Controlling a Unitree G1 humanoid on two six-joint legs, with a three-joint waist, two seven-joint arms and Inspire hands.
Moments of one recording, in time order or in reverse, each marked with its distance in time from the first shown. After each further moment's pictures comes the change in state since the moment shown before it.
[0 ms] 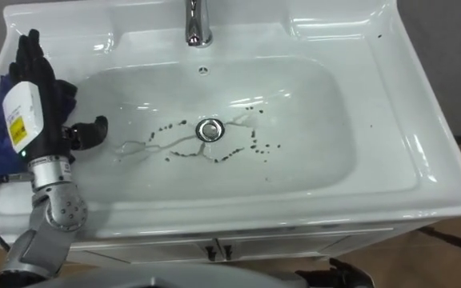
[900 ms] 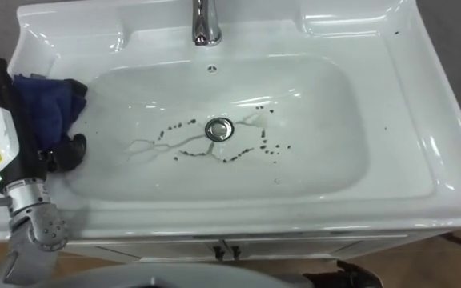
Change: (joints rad) left arm 0.091 0.011 0.092 0.021 0.037 0.042 0.017; right arm -0.003 -0.034 0.000 -0.003 -0.037 0.036 0.023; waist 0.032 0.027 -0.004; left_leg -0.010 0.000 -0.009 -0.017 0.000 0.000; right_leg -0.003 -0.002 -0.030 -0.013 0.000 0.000
